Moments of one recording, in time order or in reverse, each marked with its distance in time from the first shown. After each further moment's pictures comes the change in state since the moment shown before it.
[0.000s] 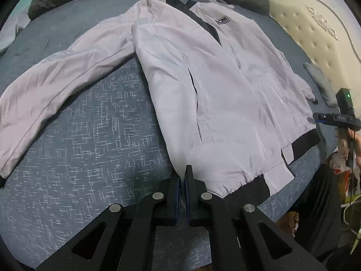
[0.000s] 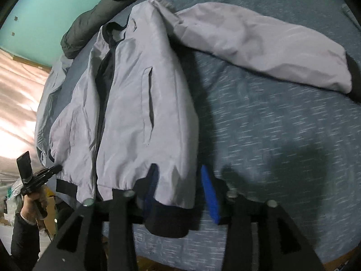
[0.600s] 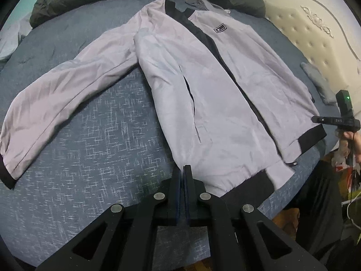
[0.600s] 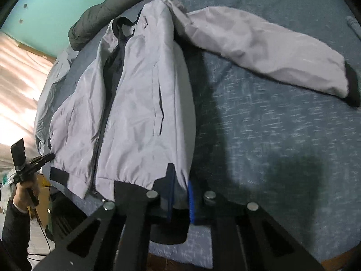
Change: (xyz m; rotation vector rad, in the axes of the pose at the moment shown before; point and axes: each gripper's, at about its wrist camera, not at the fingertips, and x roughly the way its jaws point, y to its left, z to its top) left arm -0.034 0.001 -0.020 0.025 -0.021 0.021; right arm -0.017 0.003 -0.013 -0.072 -0.010 -0.024
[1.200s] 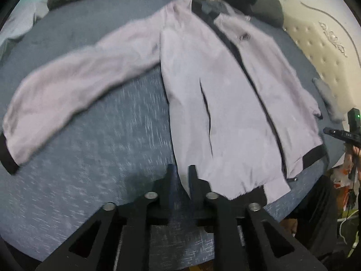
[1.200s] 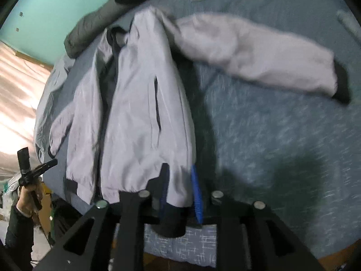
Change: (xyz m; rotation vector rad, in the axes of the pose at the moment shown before) left arm -0.024 0.029 0.004 -0.103 -0.037 0.017; right arm -0.028 0.003 0.012 0.033 -0.084 0.007
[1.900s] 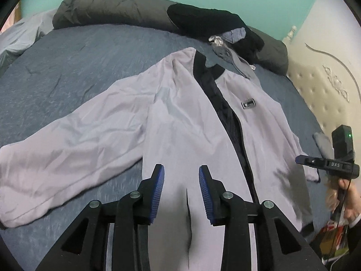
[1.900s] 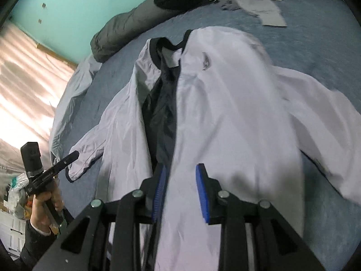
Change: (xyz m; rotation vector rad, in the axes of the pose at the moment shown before) left arm 0.060 0.001 0.133 -0.119 -0.240 -0.033; right arm 0.107 0.131 0.133 -0.125 -0.003 0.138
